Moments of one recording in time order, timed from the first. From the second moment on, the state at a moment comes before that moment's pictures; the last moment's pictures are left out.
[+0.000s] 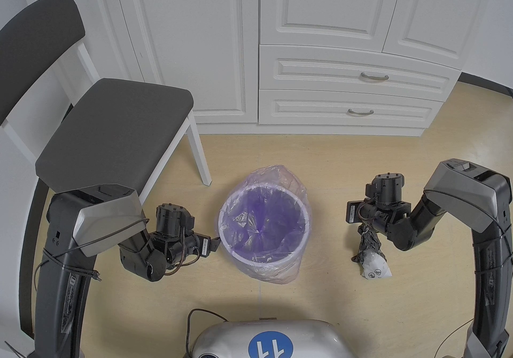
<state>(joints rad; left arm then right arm) -0.32 2.56 -1.02 -0.97 0.01 -0.02 0.24 2.43 -1.08 -0.92 -0.12 0.11</state>
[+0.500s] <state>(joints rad) -0.31 2.61 -1.14 -0.95 0.08 -0.05 0.23 2.36 -0.87 -1.18 -0.21 -0.06</state>
